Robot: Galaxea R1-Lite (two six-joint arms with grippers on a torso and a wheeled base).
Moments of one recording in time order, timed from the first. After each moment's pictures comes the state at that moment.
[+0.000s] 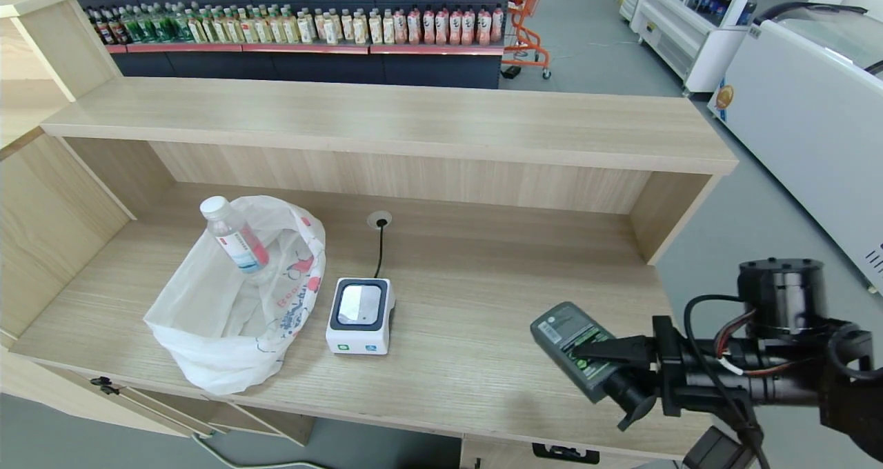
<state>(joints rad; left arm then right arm) 0.00 0.00 0.00 0.00 -0.02 0.00 0.28 1.70 -0.45 -0.74 0.88 -2.26</state>
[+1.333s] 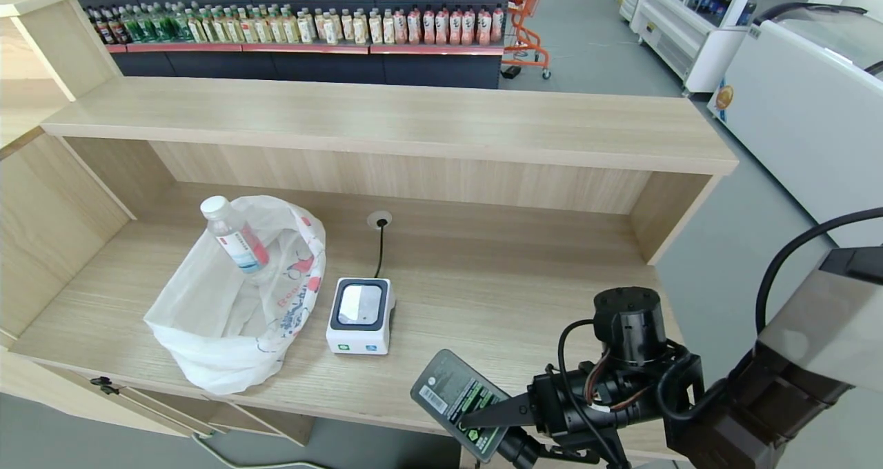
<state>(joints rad) 0.00 0.00 0.00 0.00 -0.02 0.00 0.60 2.05 -0.56 -1.09 0.99 -2.46</state>
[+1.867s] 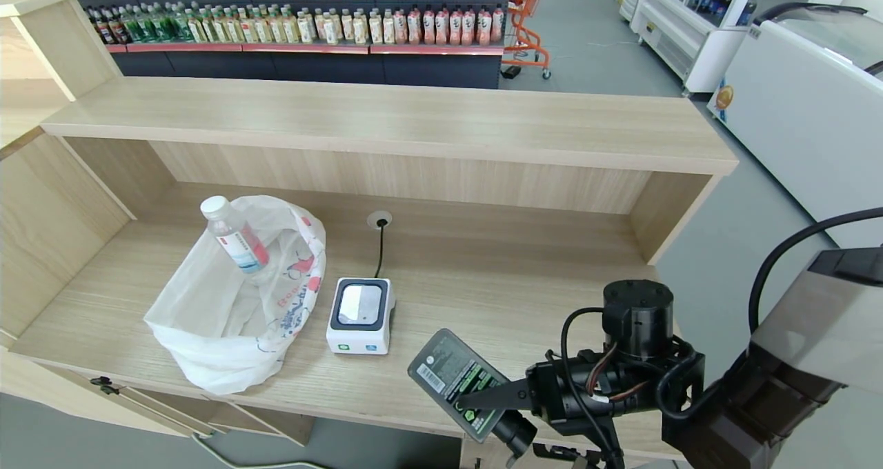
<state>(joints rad) 0.00 0.00 0.00 0.00 -0.02 0.00 0.59 2.06 -0.56 -1.25 1.00 -2.44</state>
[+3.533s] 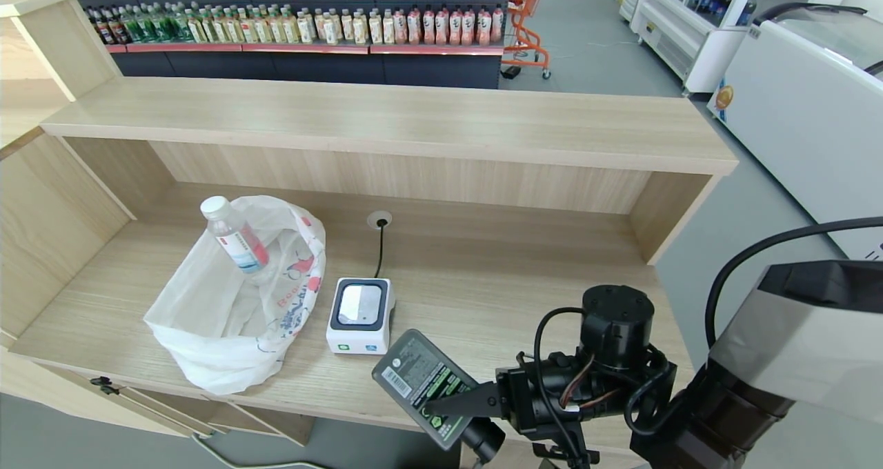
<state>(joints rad) 0.00 0.00 0.00 0.00 -0.02 0.00 0.69 2.13 -0.61 -1.40 0.97 -2.38</state>
